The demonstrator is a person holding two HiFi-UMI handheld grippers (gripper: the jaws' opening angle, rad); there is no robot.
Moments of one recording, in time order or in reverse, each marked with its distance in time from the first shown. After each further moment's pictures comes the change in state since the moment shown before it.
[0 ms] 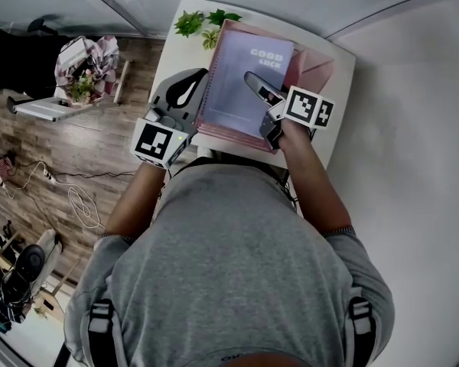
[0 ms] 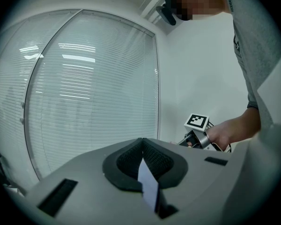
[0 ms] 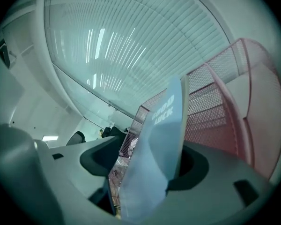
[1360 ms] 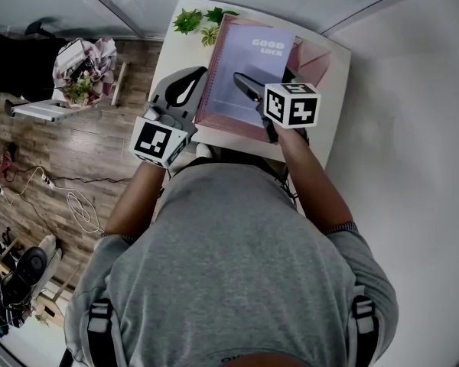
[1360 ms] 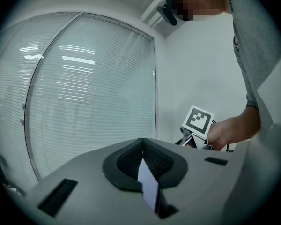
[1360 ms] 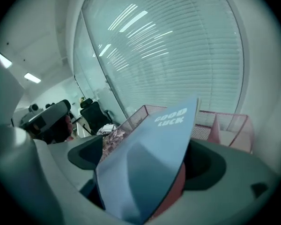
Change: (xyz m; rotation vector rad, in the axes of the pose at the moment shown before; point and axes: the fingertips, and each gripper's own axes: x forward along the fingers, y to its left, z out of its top) left arm -0.016 -0.009 0.002 0.004 -0.027 -0.018; right arm -0.007 0.007 0.002 -0.516 0.049 -0.308
